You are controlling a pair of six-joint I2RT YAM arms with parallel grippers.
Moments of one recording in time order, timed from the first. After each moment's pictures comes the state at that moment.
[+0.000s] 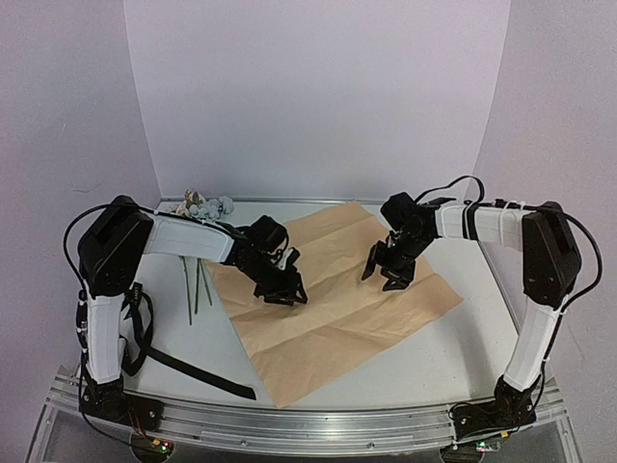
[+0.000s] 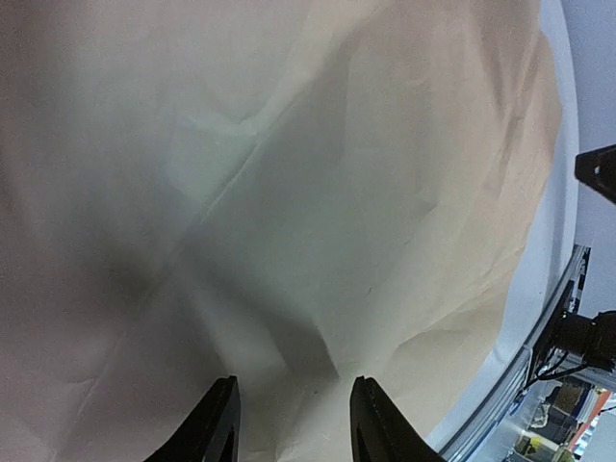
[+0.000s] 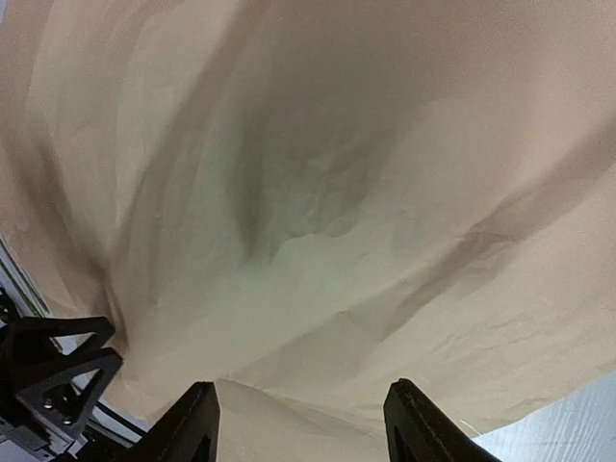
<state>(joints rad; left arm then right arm) -0.78 2.06 1.38 -0.38 0.43 -0.60 0.53 1.88 1.38 -0.74 -0.23 0.86</state>
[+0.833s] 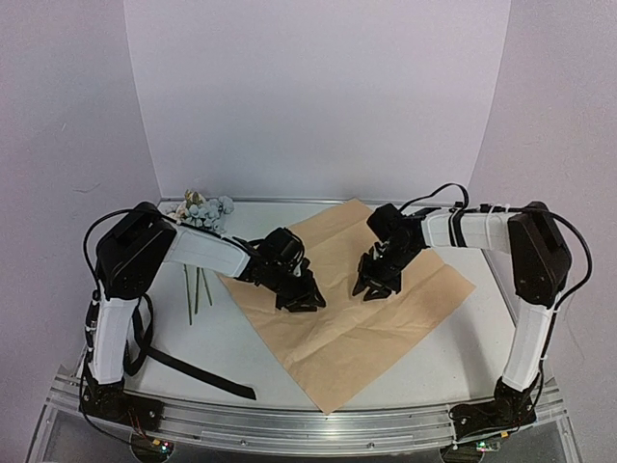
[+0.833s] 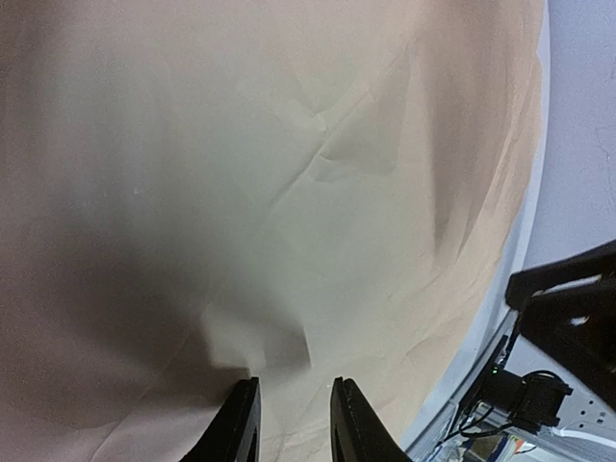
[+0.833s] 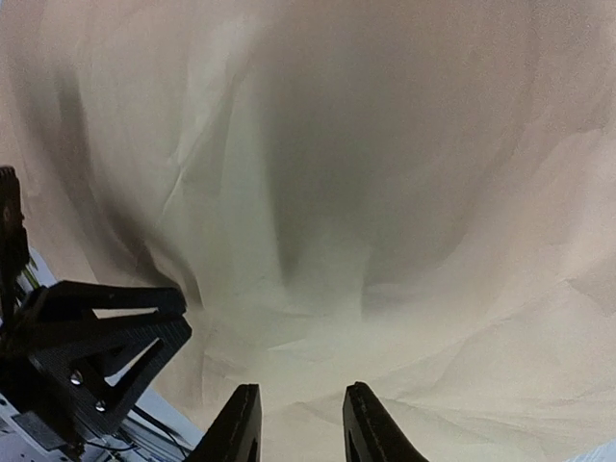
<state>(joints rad) -0.84 2.16 1.39 -0.15 0.45 -0.95 0.60 1.93 1.36 -0.69 -0.31 0.84</state>
